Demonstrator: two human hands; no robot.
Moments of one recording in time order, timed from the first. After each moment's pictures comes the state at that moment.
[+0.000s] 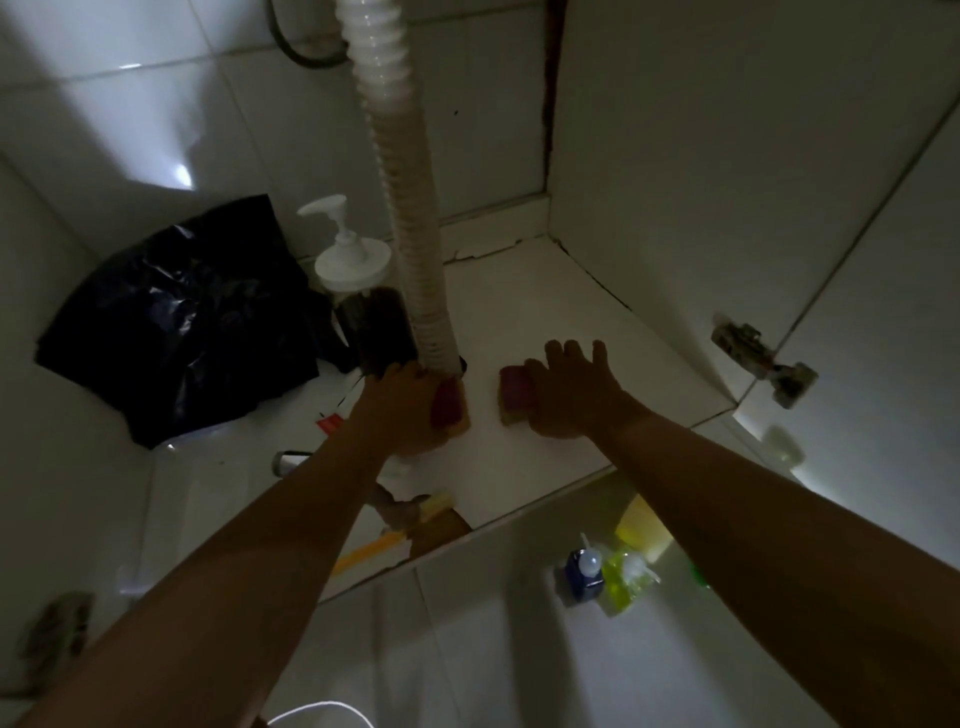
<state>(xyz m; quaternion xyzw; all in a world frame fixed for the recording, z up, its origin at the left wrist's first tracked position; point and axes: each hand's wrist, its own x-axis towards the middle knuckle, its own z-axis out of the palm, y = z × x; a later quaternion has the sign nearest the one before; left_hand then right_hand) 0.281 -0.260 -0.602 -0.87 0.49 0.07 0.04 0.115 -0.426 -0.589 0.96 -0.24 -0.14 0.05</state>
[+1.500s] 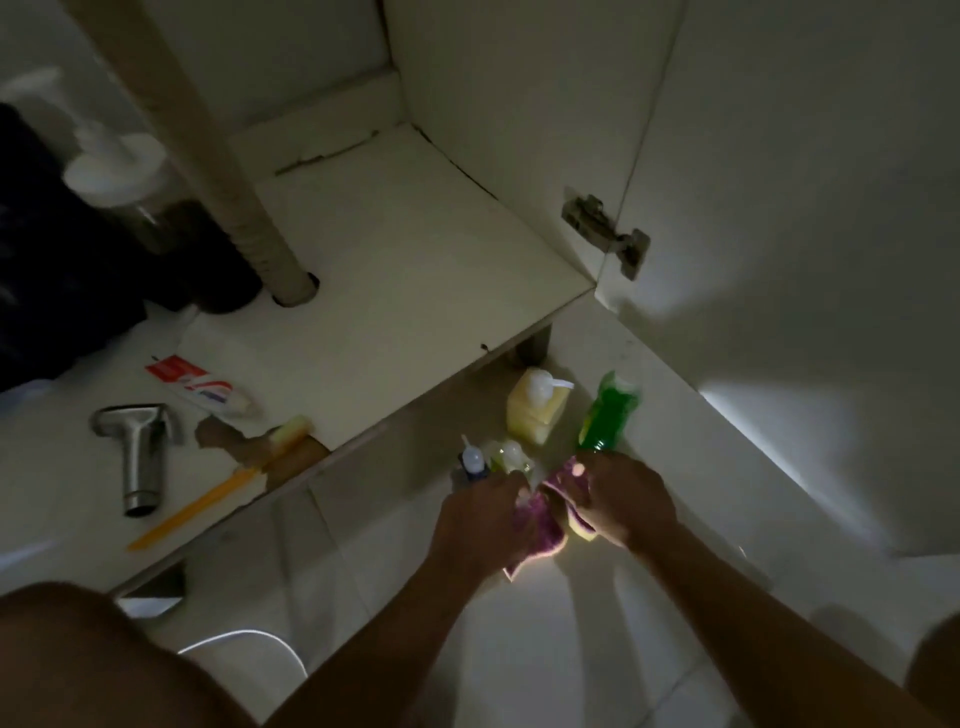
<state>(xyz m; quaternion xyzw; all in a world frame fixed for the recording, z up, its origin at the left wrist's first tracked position) -0.004 -0.261 -0.733 -0.80 0.57 0.16 -0.14 -0.148 -0.379 -0.710 0.89 -0.43 -0.08 -0.14</state>
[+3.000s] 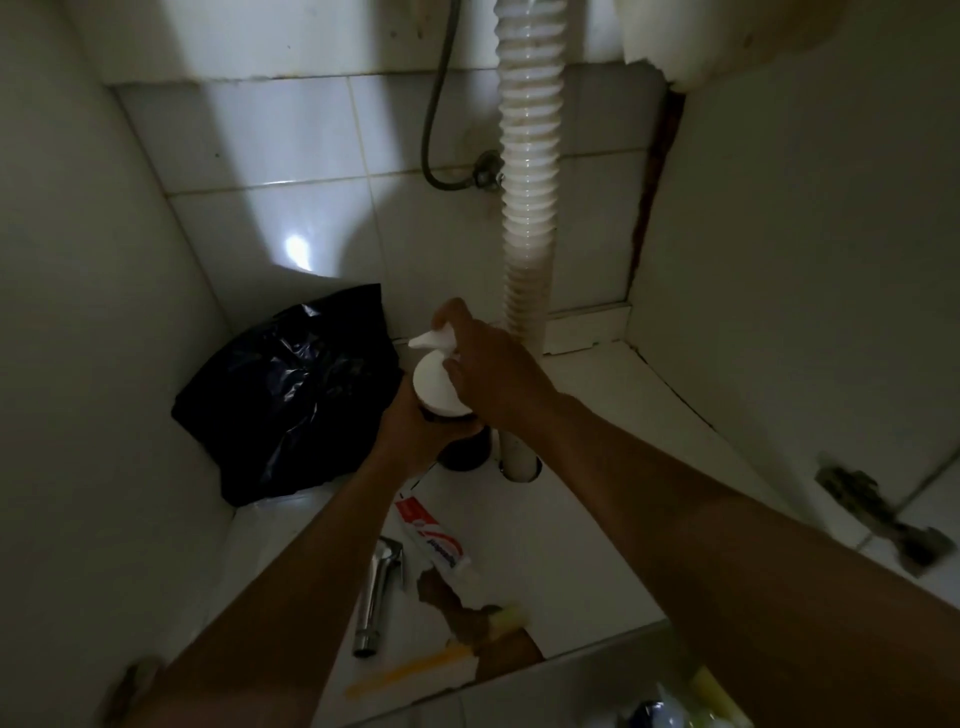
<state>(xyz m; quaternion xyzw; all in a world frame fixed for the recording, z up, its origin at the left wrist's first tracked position) 0.350 -0.228 -0.556 -0.74 0.27 0.15 -0.60 0.259 -0.336 -0.461 0.94 -0.05 0.21 -0.28</state>
